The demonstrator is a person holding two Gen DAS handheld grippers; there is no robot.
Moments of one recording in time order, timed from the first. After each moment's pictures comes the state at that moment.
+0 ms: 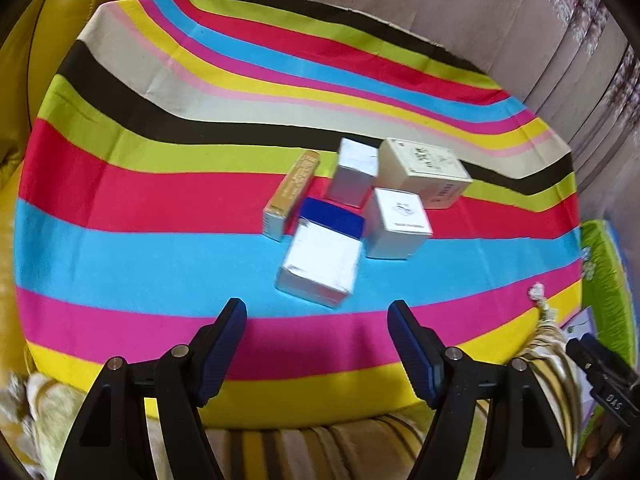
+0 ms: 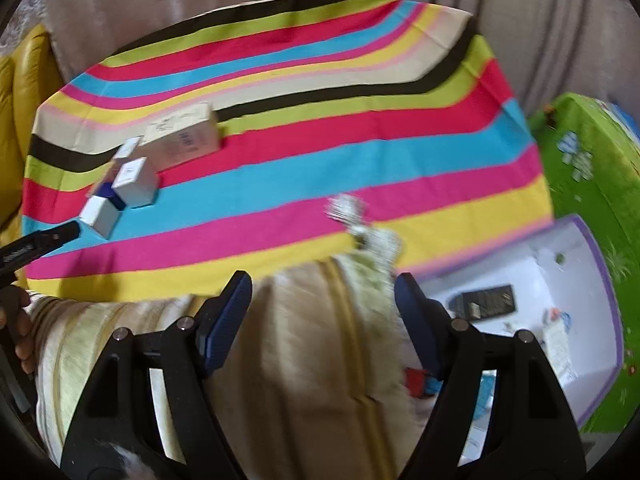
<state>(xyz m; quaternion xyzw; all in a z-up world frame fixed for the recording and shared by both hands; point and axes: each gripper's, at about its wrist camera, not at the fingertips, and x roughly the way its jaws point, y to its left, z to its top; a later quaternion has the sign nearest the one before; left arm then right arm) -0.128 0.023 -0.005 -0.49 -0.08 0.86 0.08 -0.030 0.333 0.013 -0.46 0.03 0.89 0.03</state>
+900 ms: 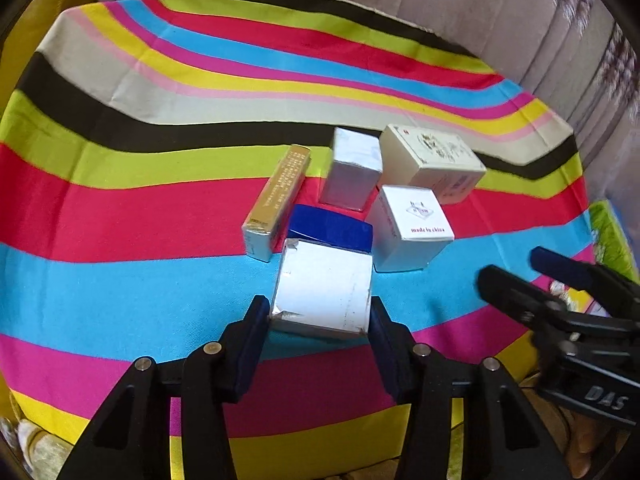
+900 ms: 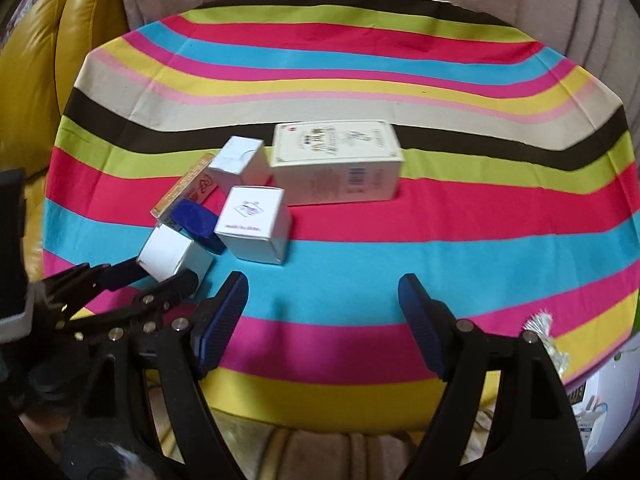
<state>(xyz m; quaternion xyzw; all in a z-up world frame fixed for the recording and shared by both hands) -0.139 0.021 -0.030 -0.48 -0.07 0.87 0.11 -0.128 0.189 -0.004 -0.47 -0.03 0.88 -0.08</state>
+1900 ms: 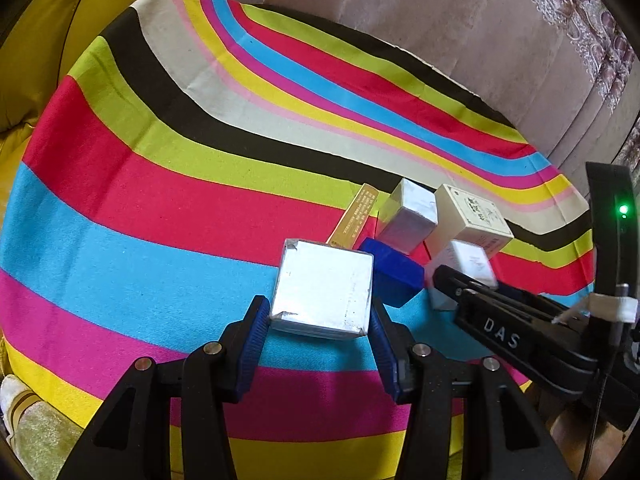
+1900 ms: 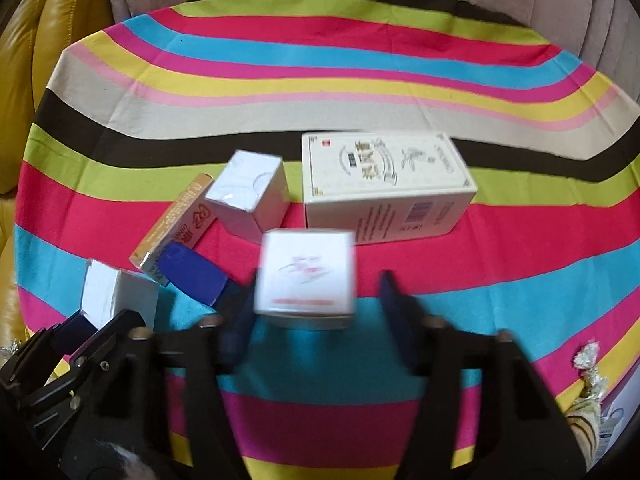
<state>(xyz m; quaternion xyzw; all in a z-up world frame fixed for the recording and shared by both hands) -0.132 -0.010 -0.033 -0.43 -0.14 0.89 0.04 -0.175 0.156 -0.037 -0.47 -0.02 0.88 -0.07</state>
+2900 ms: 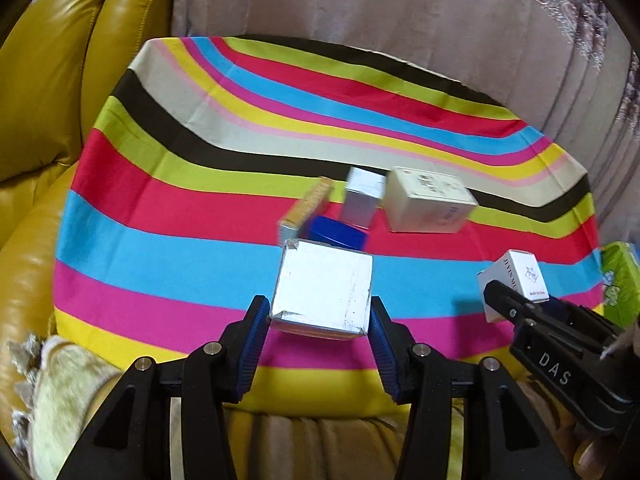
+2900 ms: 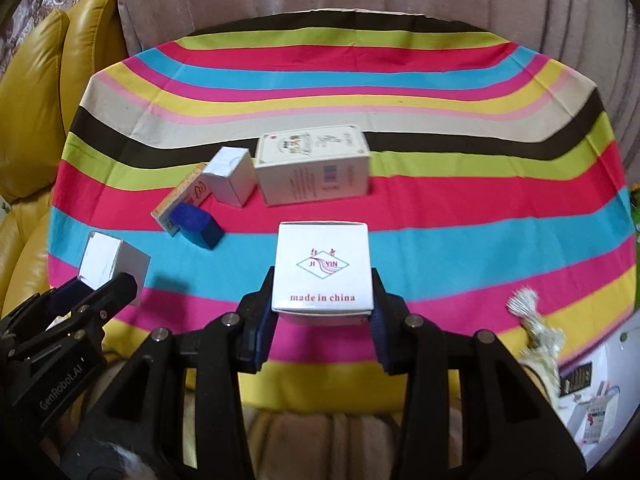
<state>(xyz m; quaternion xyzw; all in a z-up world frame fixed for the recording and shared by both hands) -0.073 0.042 0.012 -0.42 -0.08 0.90 0.01 -0.092 0.222 0.002 -0.43 0.00 0.90 -0.07</state>
